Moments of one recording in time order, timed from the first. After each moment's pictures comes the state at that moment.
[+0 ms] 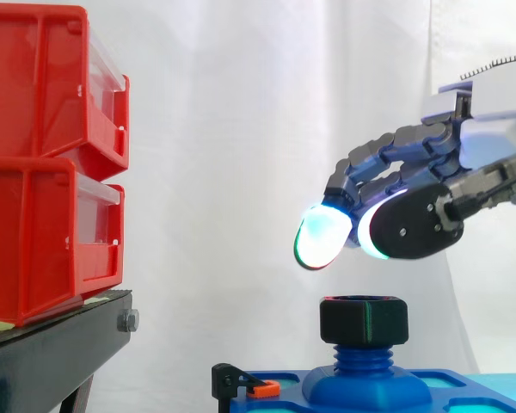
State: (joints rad) arm 0.25 -2.10 -1.37 -2.76 -0.84 -1.16
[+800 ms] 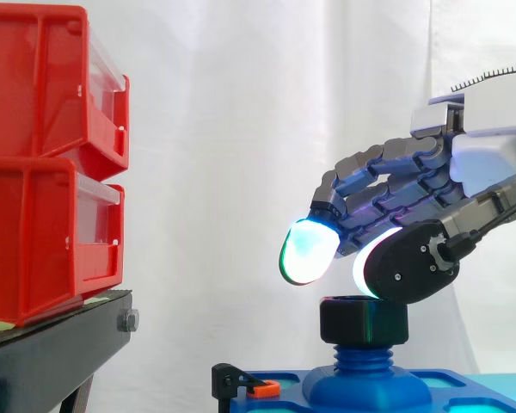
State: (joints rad) arm 0.25 -2.11 -1.37 -2.75 -0.91 -1.20
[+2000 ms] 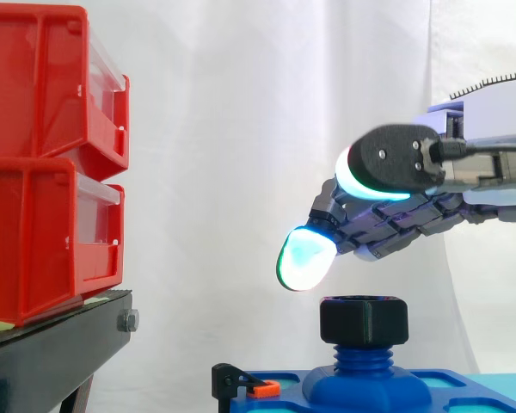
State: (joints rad) arm 0.24 -2.11 -1.37 -2.77 -0.94 -1.21
